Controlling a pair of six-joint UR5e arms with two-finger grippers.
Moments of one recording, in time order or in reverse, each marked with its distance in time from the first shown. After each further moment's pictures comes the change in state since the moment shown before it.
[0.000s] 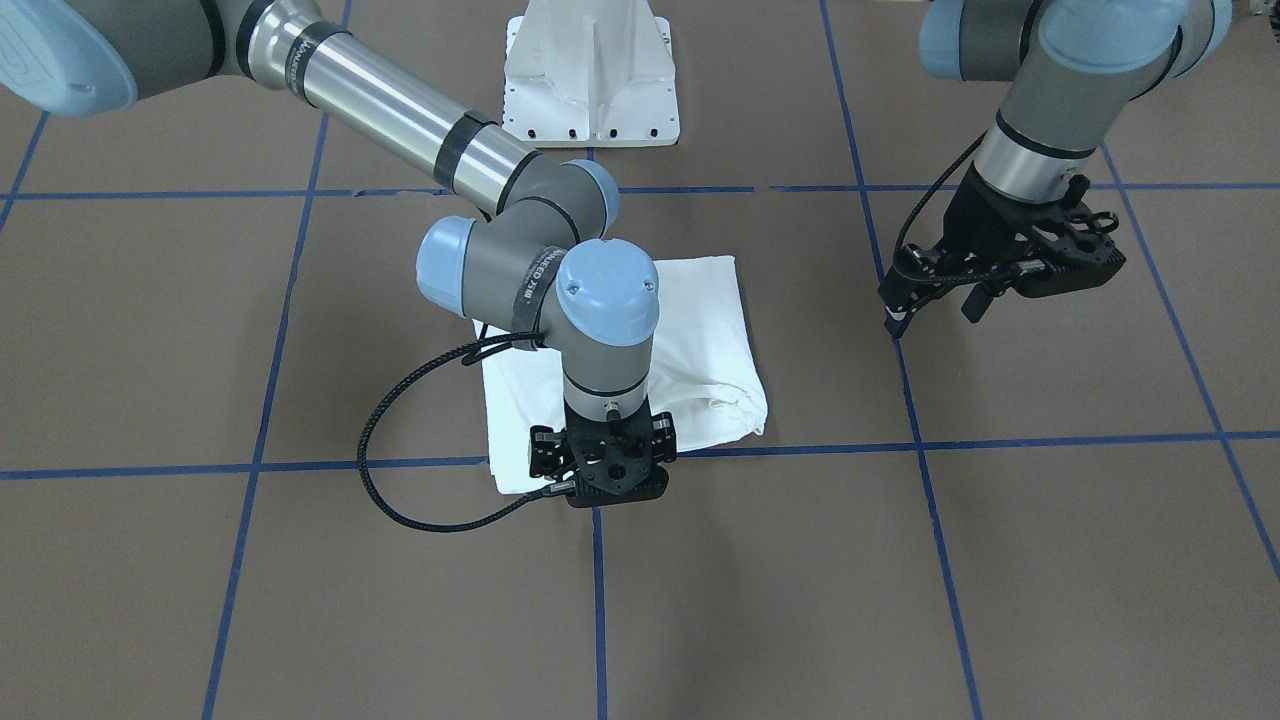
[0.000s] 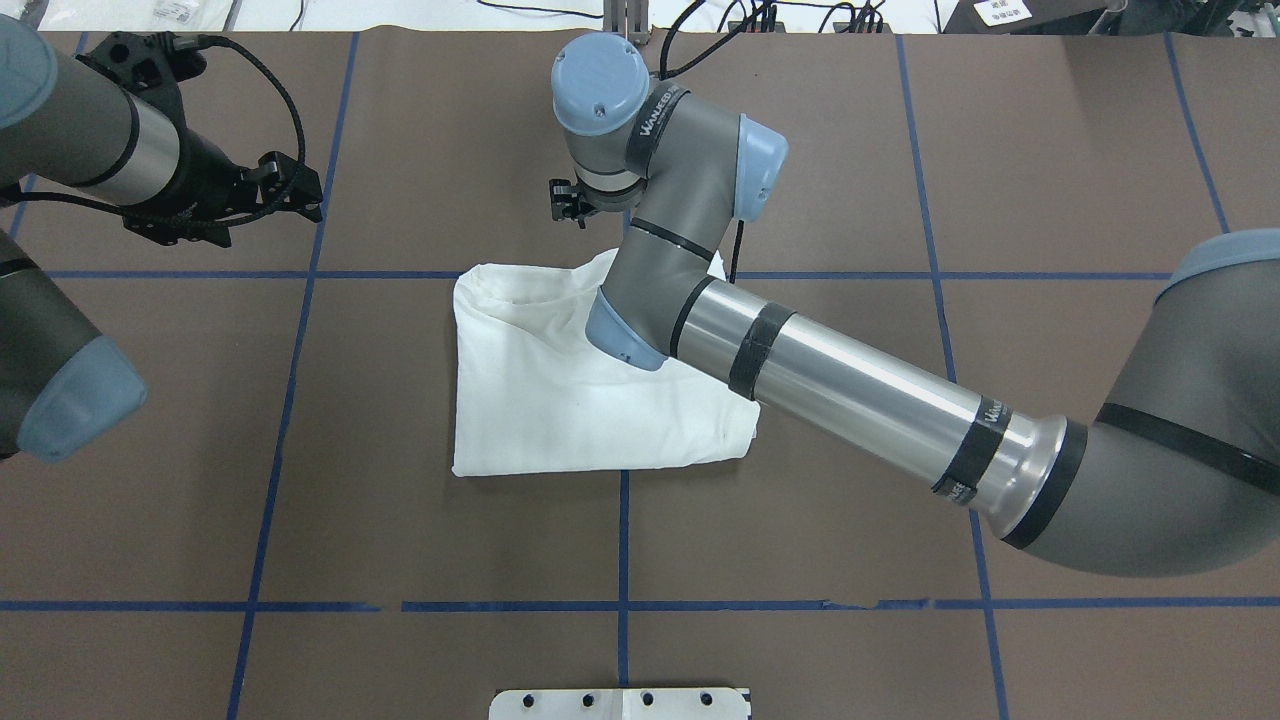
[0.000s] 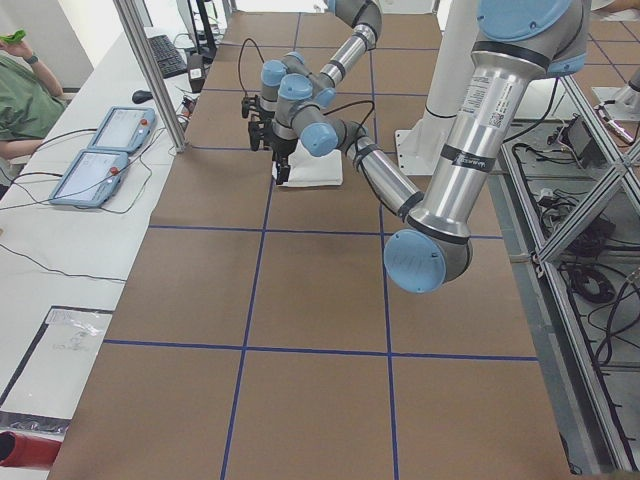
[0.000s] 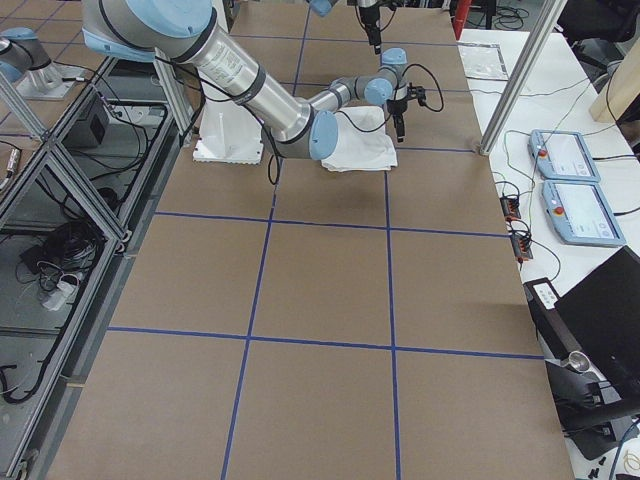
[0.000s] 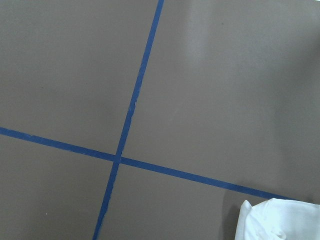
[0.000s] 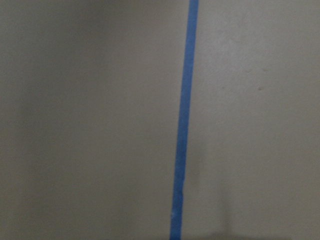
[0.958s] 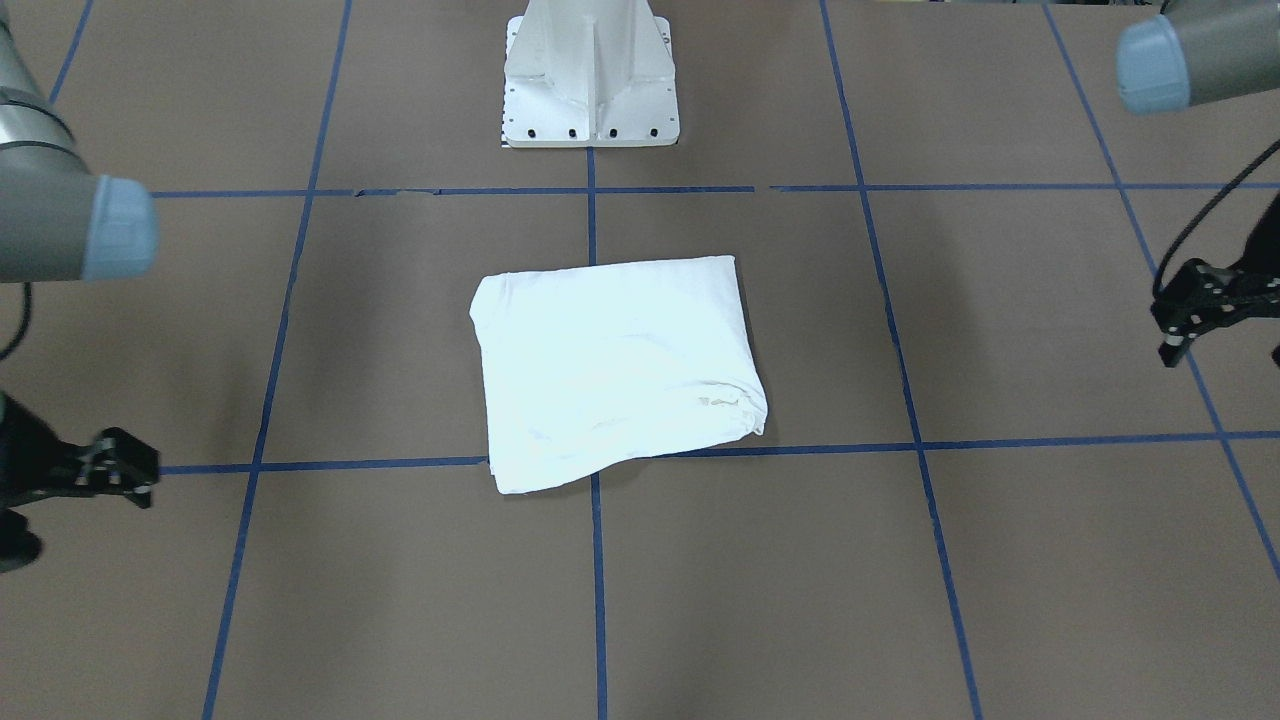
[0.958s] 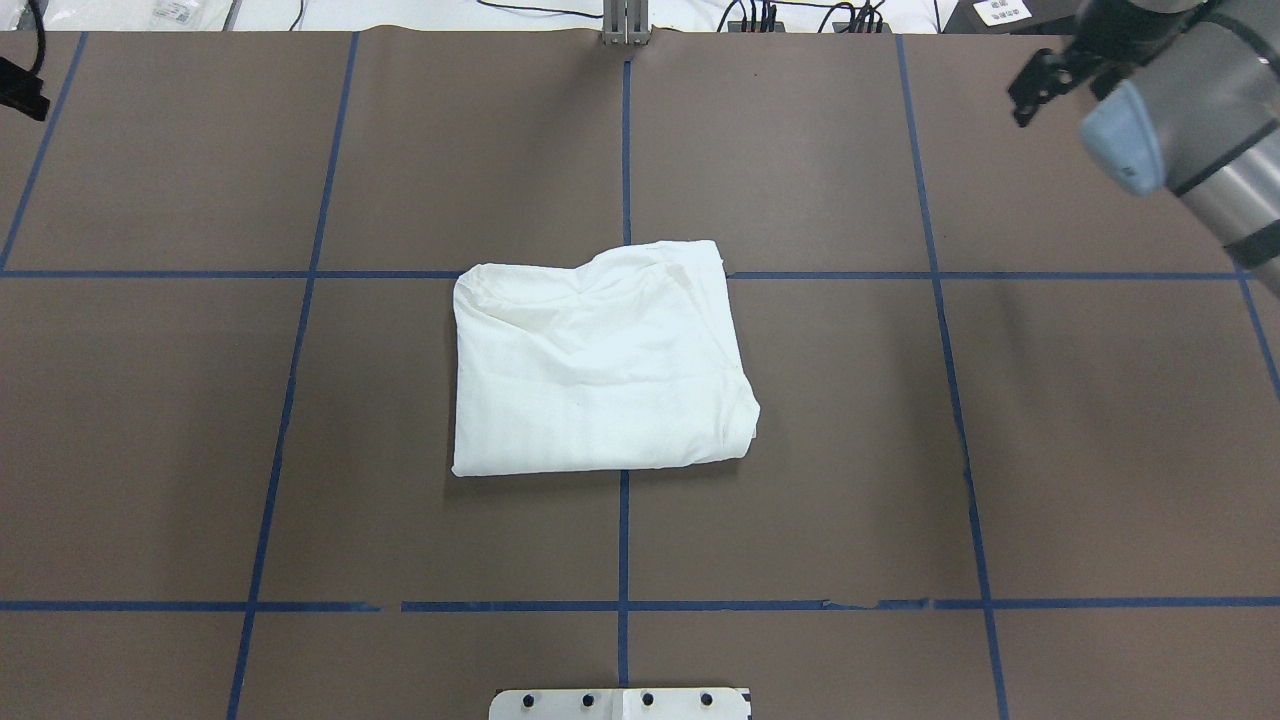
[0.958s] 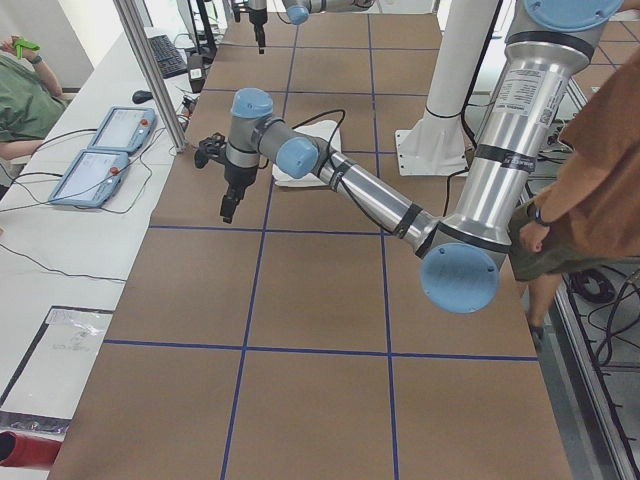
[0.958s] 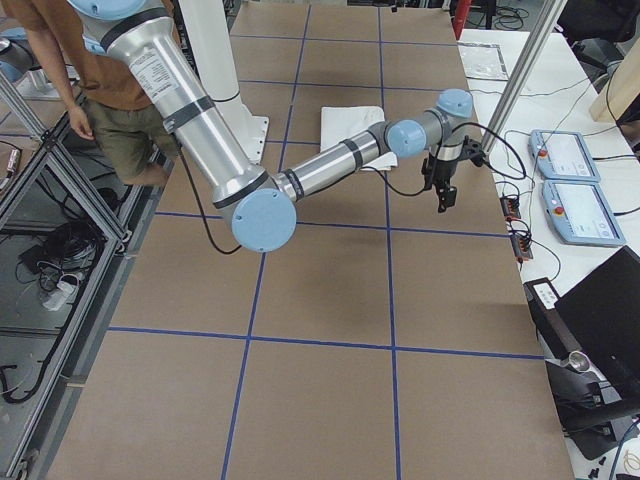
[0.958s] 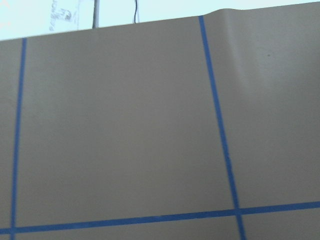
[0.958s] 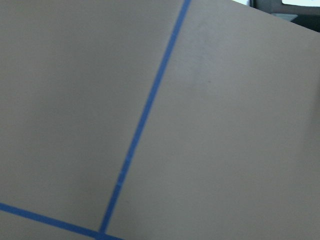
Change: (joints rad) left arm -0.408 0.067 0.152 0.076 -0.105 0.920; right arm 0.541 -0.605 0.524 -0.287 0.361 -0.816
